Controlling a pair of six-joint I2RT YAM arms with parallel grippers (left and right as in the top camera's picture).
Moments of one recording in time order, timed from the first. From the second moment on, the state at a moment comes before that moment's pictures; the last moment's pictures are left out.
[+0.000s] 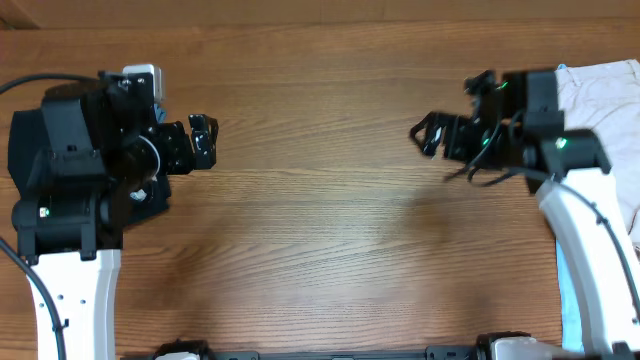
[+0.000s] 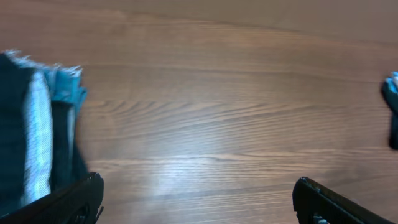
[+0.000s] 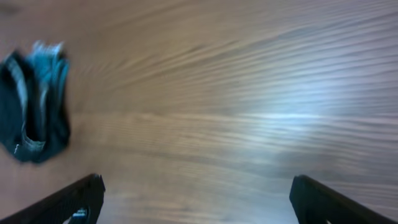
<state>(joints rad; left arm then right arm) 0.06 1.22 1.46 -0.99 0.27 -0.10 0.06 1.44 1.36 -0.94 -0.39 0.29</state>
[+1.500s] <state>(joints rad) 0.06 1.34 1.47 -0.95 0.32 -0.11 -0.53 2.11 1.59 -0.64 0.06 0.49</state>
